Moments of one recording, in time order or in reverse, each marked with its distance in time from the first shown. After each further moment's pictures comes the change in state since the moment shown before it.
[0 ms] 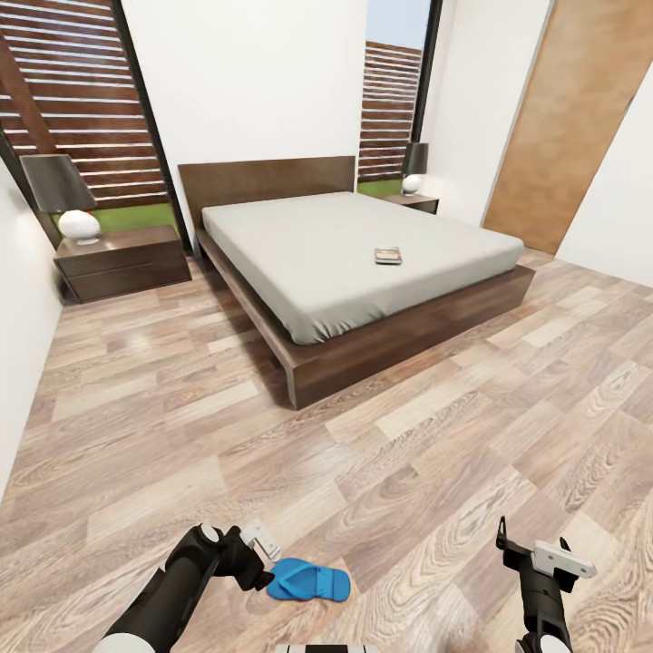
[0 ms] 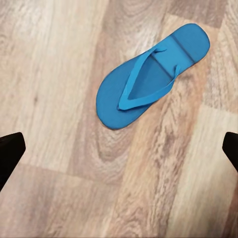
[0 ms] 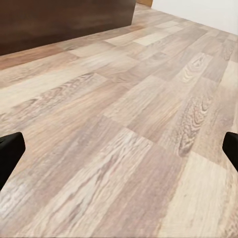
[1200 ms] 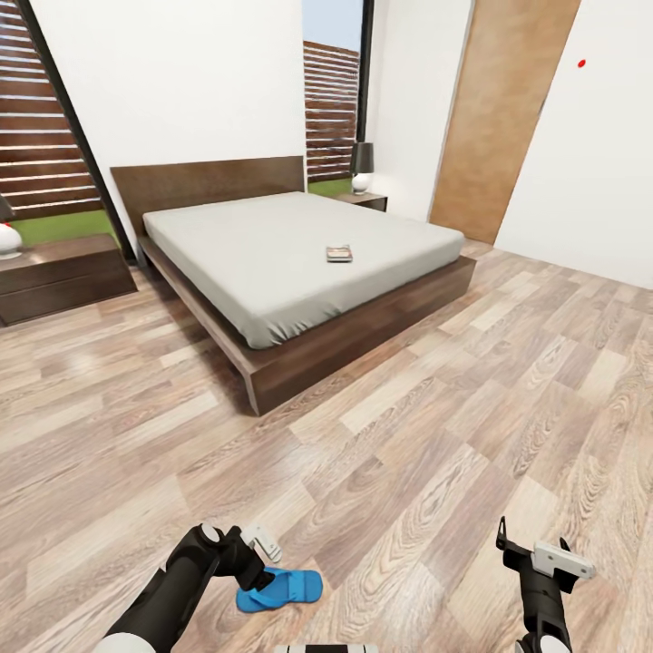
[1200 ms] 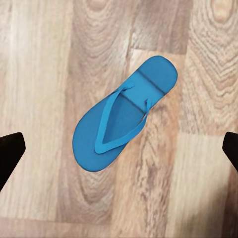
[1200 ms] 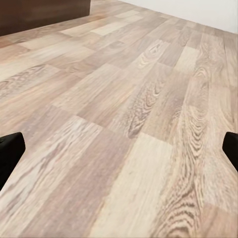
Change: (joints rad) left arm 0.000 -0.002 0.000 0.000 0.000 0.001 -0.001; right arm 0.000 0.001 0.000 0.001 -0.002 0.000 0.000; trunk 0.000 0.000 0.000
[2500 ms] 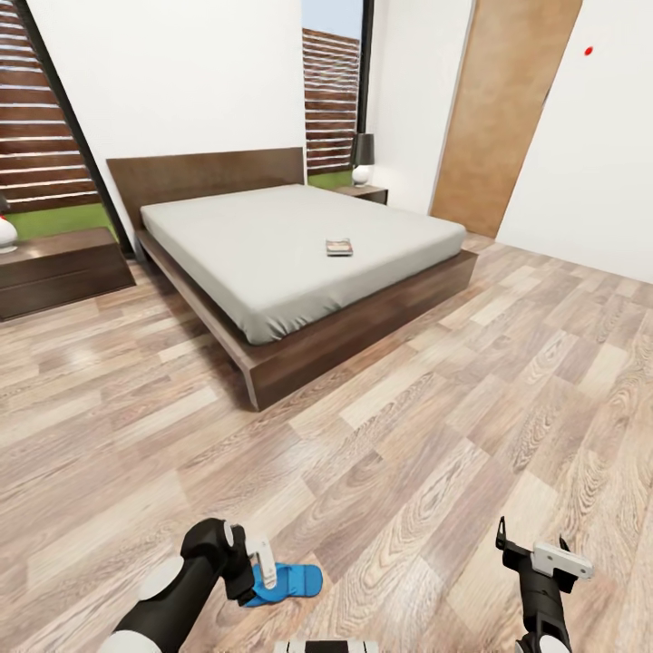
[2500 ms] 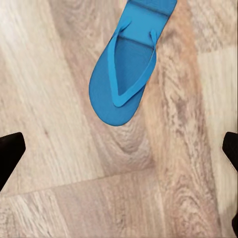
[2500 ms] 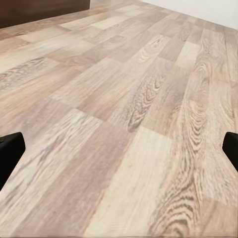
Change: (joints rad) left arm 0.000 -0.004 -0.106 -0.071 -0.413 -0.002 -0.181; right arm 0.000 0.002 0.000 0.000 0.000 0.000 0.000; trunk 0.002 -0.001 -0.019
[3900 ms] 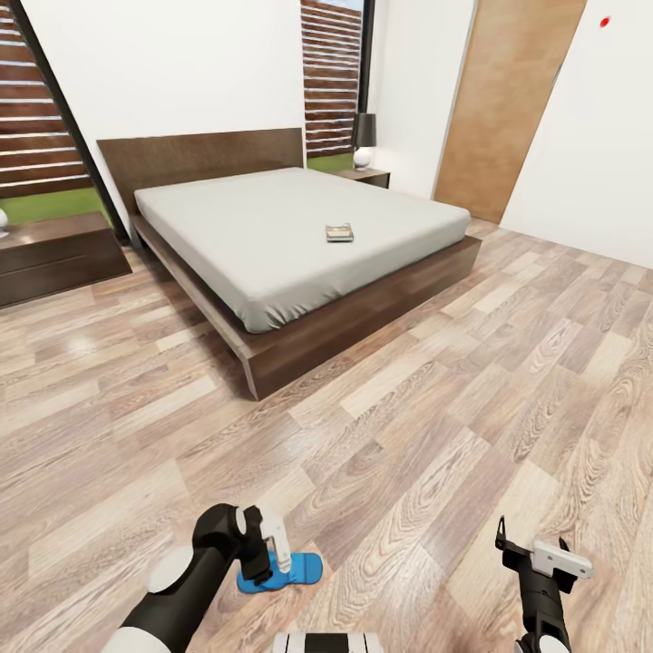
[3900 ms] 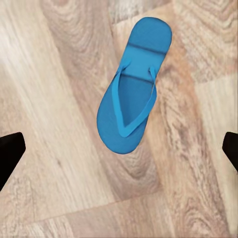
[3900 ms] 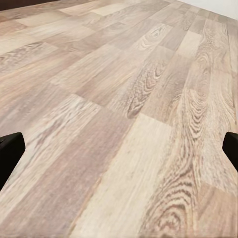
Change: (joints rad) left arm 0.000 -0.023 -0.062 -0.124 -0.007 -0.001 -0.042; right arm 0.000 0.001 0.000 0.000 0.000 0.000 0.000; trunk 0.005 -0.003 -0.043
